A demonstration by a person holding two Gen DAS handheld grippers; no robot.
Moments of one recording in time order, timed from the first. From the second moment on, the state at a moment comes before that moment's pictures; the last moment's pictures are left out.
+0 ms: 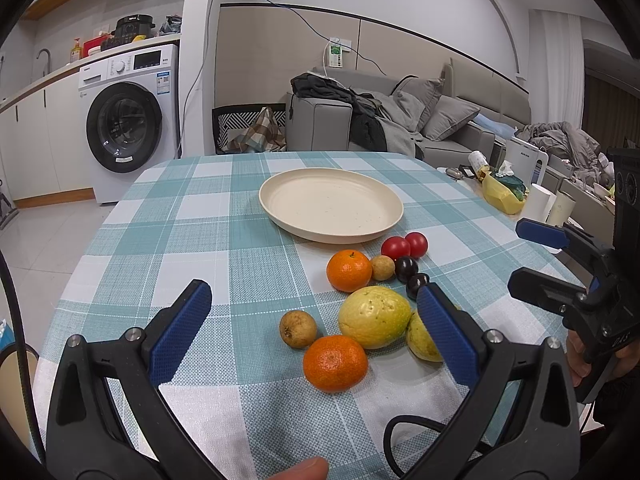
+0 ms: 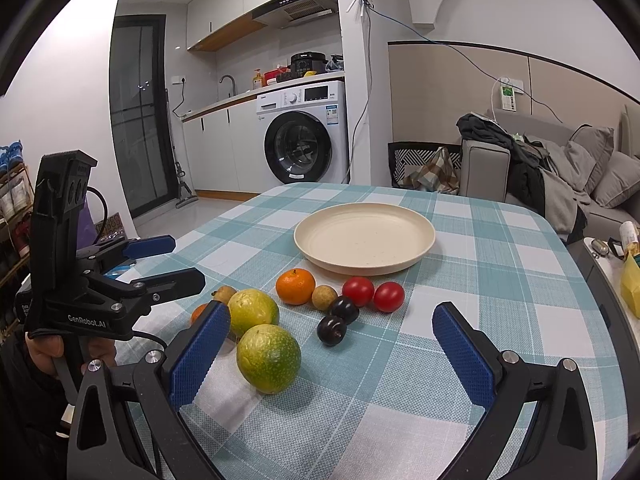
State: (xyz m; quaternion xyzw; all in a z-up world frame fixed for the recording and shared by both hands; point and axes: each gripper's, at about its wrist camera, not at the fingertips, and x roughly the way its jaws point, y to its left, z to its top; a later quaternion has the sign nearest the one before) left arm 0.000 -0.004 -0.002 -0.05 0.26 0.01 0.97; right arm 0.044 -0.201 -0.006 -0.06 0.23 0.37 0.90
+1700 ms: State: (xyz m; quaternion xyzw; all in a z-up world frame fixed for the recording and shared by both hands) left arm 0.001 -0.006 -0.002 -0.05 0.26 0.01 0.97; right arm 0.046 -0.201 -0.007 -0.06 0.24 0.37 0.89
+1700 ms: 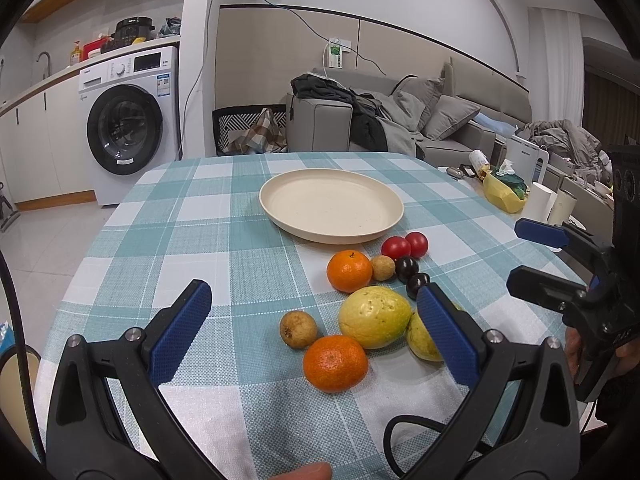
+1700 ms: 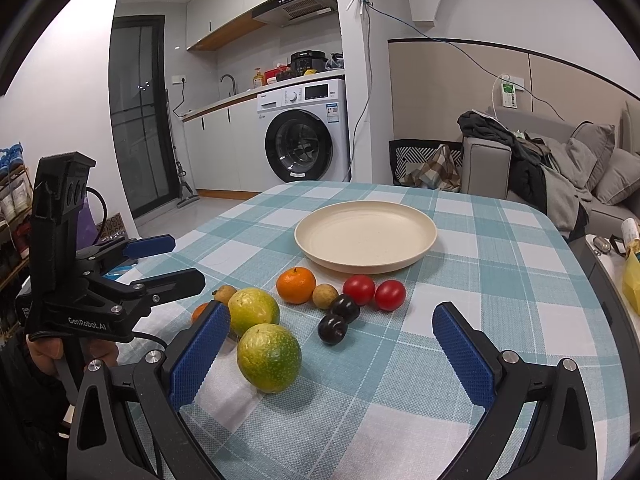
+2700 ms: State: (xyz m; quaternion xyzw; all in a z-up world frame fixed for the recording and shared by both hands) left arm -0.002 -0.003 0.000 -0.04 0.26 0.01 0.97; right arm 0.050 -0.187 -0.015 -0.09 0.27 0.38 0.88
